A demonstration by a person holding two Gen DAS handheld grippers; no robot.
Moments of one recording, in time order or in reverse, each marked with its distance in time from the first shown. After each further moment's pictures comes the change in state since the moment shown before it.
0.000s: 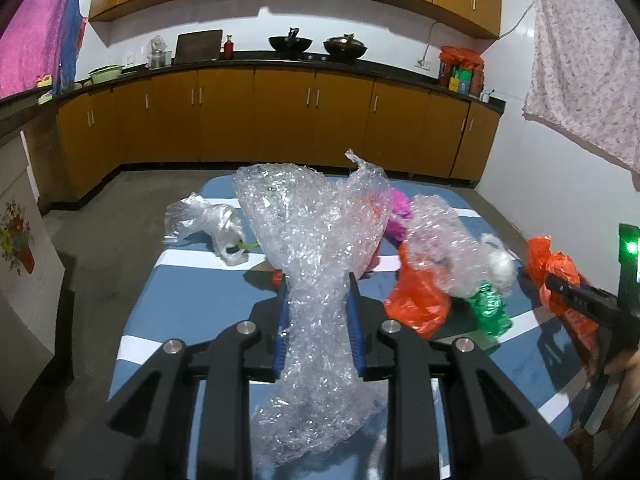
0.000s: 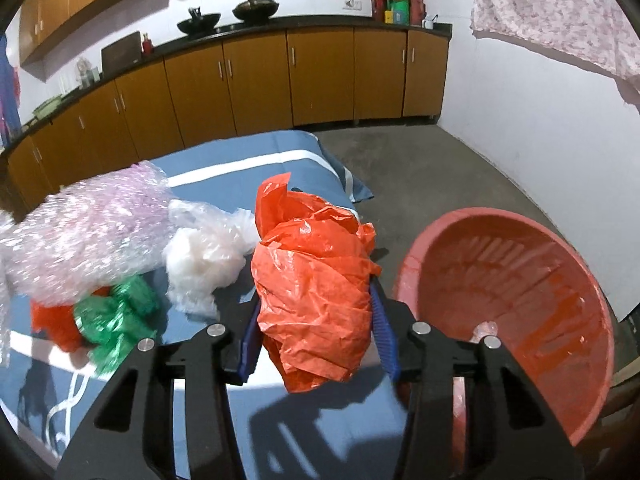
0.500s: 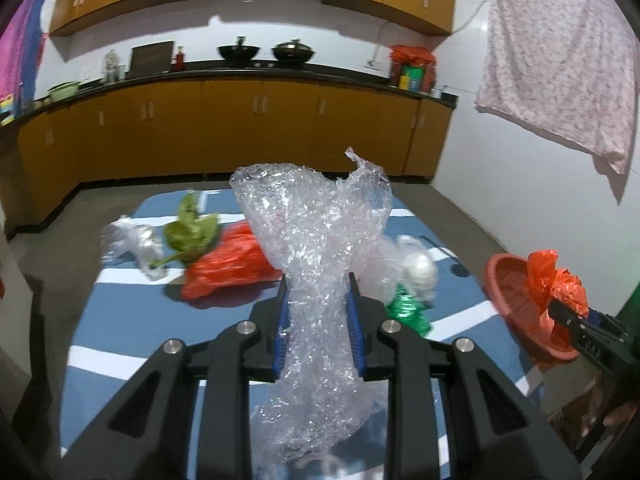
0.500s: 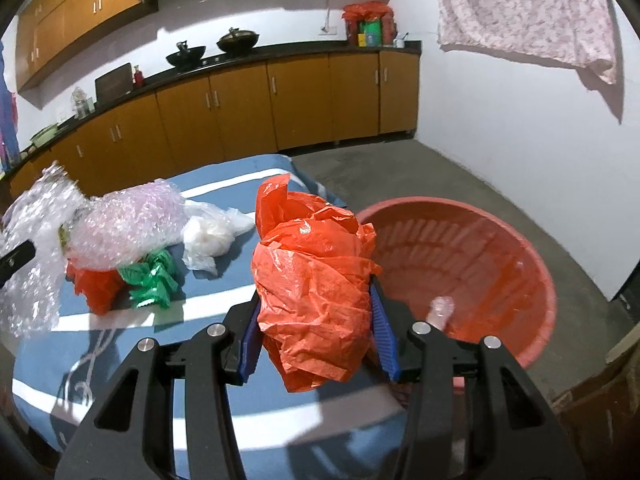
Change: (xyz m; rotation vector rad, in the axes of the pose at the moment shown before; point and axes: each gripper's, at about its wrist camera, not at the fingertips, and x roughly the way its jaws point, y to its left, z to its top) left arm -0.009 -0.080 0.007 0.081 -0.012 -0.153; right arm -0.081 -0.037 -0.033 0.052 -0.086 -0.058
